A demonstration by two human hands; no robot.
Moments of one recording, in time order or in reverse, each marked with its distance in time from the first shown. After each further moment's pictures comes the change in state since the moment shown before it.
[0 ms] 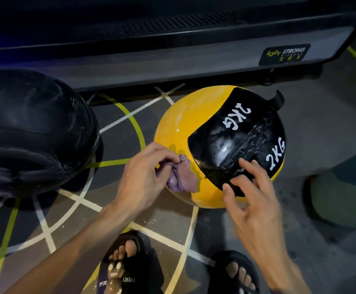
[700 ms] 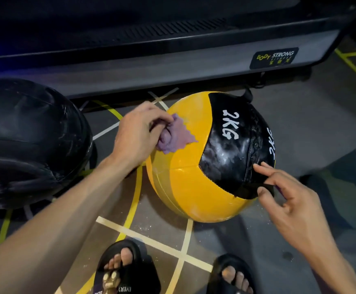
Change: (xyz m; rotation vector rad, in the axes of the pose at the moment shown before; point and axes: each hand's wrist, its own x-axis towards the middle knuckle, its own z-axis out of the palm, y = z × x) left_hand 0.090 0.002 -0.018 0.120 0.079 0.044; right_hand 0.021 0.035 -0.065 0.025 -0.089 0.072
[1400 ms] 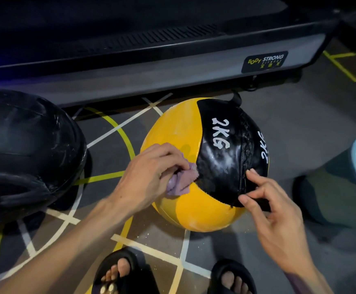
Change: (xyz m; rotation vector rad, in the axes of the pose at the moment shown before) left_hand -0.049 0.021 0.010 -0.018 -0.226 0.324; right_hand -0.016 -0.008 0.027 0.190 0.145 0.021
